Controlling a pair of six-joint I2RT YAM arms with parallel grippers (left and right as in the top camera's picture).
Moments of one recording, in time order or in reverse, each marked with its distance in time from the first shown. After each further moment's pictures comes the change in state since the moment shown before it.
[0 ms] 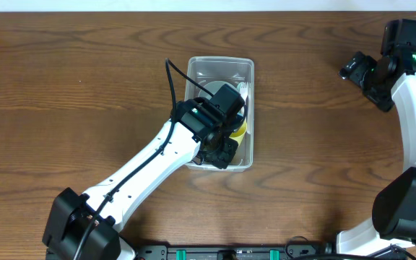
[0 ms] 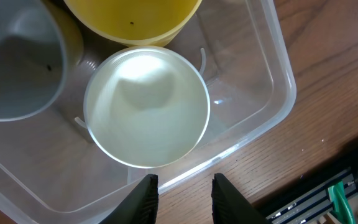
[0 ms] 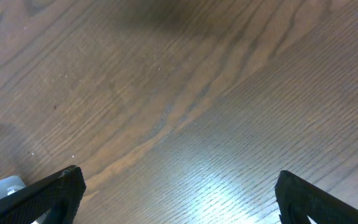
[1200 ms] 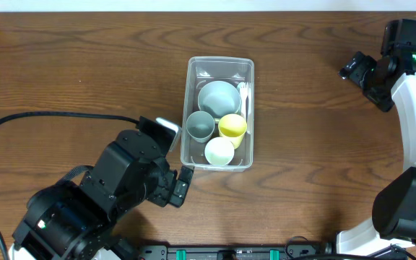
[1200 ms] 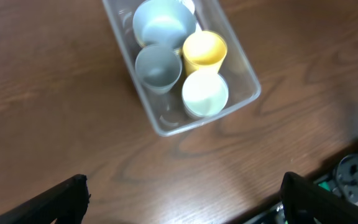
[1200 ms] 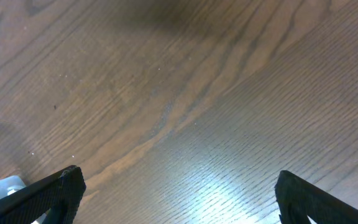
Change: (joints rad) left arm -0.001 -0.670 0.047 -0.217 -0.248 -0.049; right arm 0.000 0.000 0.000 0.000 0.000 0.000
